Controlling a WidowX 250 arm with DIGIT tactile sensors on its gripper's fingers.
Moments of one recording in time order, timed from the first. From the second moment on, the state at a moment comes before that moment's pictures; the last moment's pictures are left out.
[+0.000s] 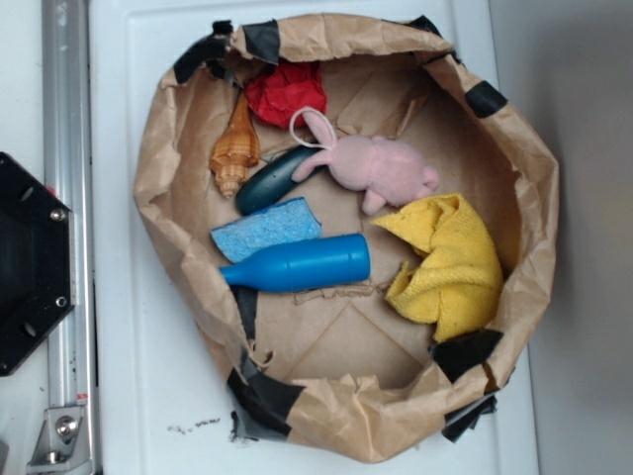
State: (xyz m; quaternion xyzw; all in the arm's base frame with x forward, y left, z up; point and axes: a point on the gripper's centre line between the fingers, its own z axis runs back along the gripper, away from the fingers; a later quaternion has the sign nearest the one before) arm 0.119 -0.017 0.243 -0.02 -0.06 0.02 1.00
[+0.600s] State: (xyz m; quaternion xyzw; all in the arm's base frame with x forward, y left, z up) arm 0.159 0.008 0.201 0.01 -0.13 0.01 0.99
